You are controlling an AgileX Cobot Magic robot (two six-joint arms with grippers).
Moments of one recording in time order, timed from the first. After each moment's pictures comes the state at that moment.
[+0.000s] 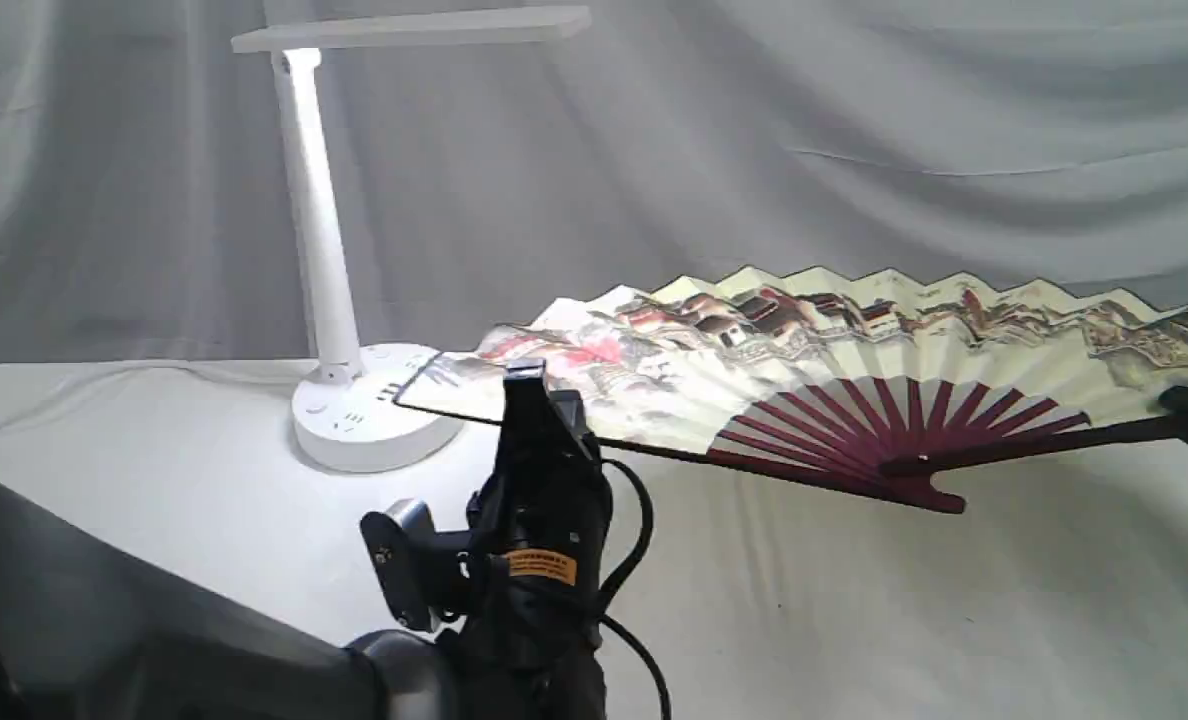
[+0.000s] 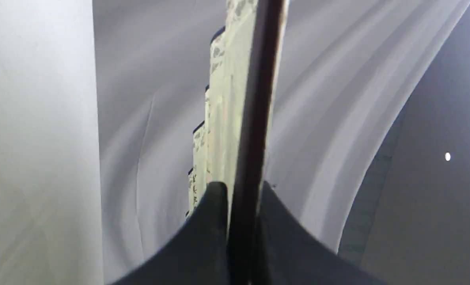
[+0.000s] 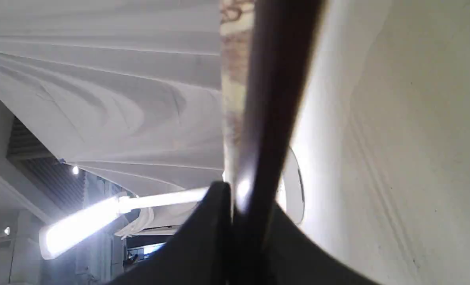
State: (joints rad) left arm -0.85 2.25 -1.17 -0.92 -1.14 -1.27; right arm -0.73 1.96 -0.91 1.75 1.24 -0.90
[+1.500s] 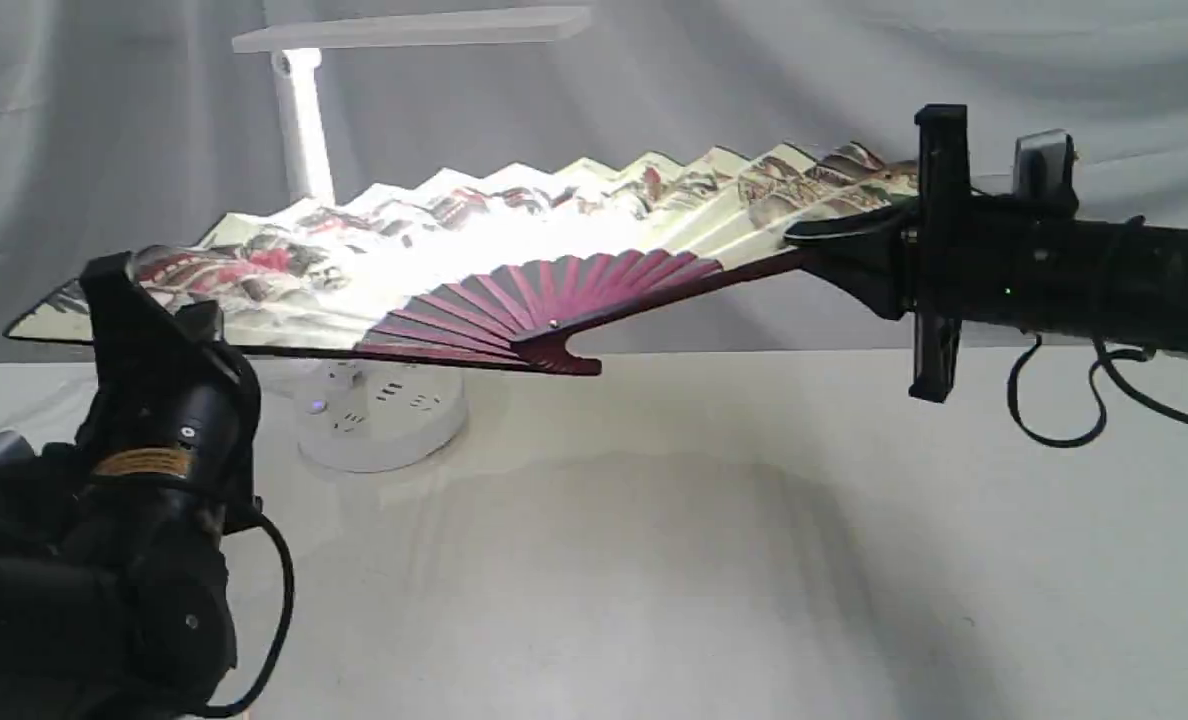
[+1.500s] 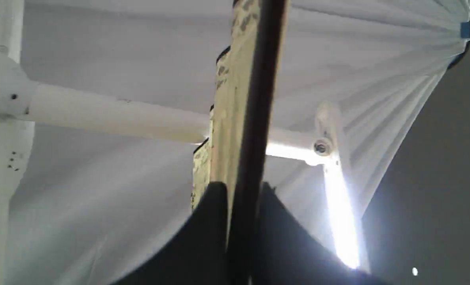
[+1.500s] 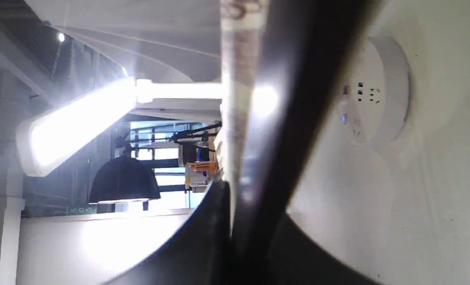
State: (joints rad) left arm -0.50 1.86 -0.80 -0.83 -1.15 -1.32; right arm -0.18 1.96 -1.29 1.77 1.01 -0.63
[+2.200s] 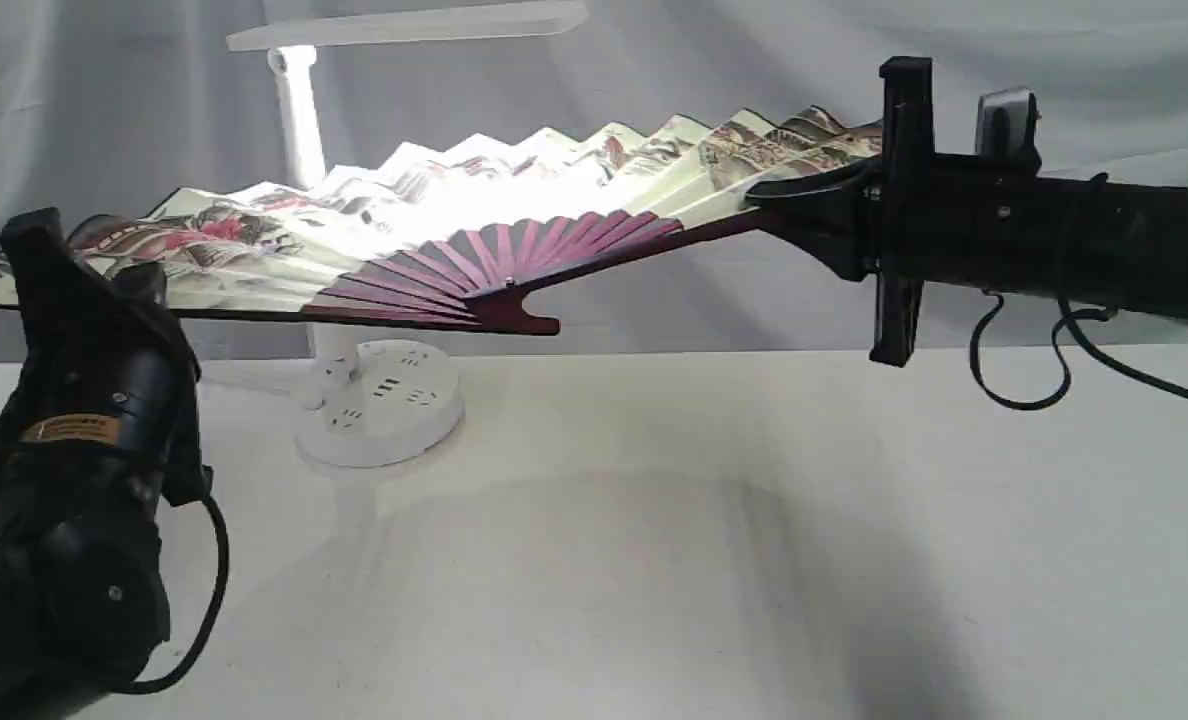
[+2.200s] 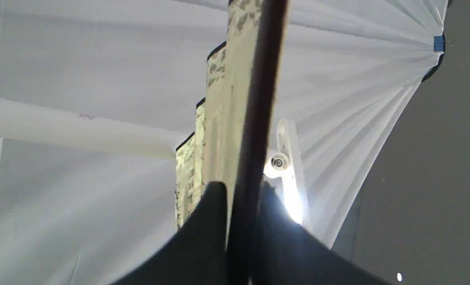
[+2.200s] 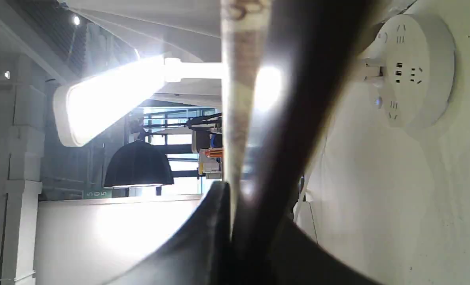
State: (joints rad) left arm -0.46 1.76 -0.75 -0.81 -1.11 -1.30; right arm -0.14 1.96 -1.36 1.77 1.00 -0.56
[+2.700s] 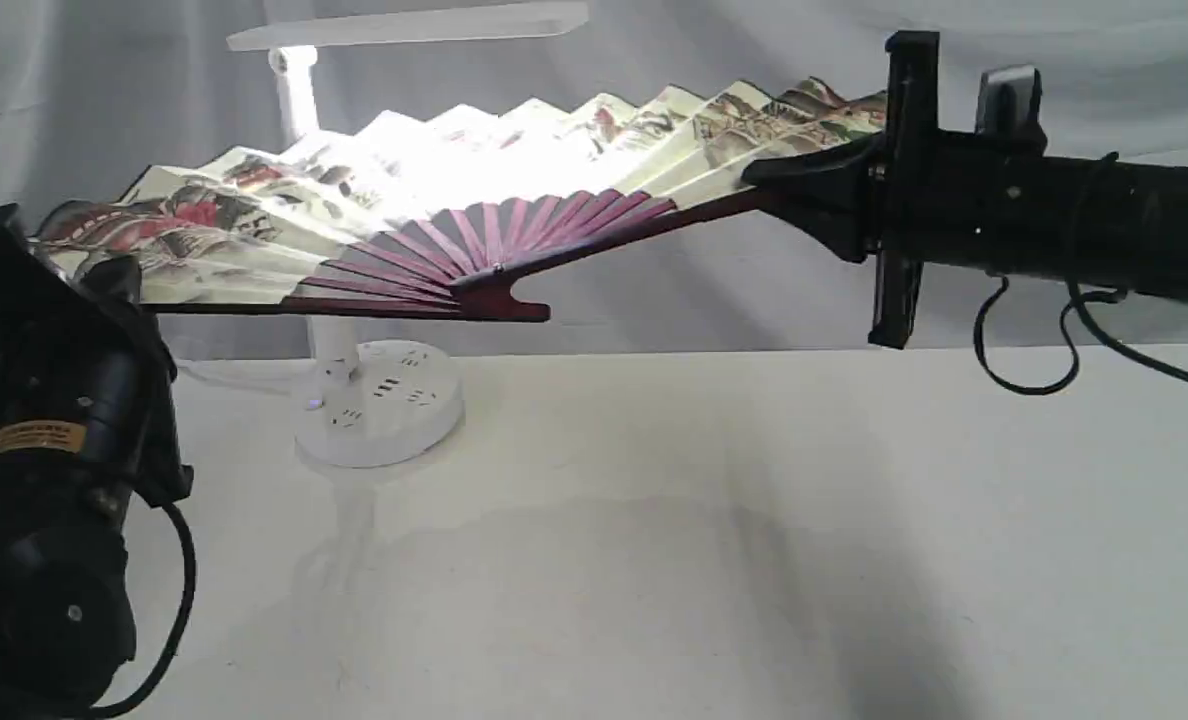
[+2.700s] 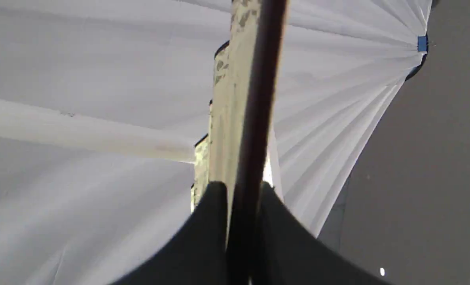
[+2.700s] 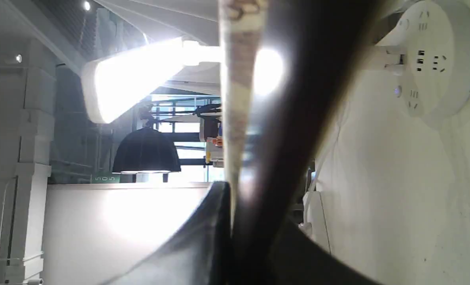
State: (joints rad) left arm -0.46 1.71 -0.72 -0.80 -1.12 -1.31; right arm -0.14 1.92 -1.36 1.77 1.03 -0.56
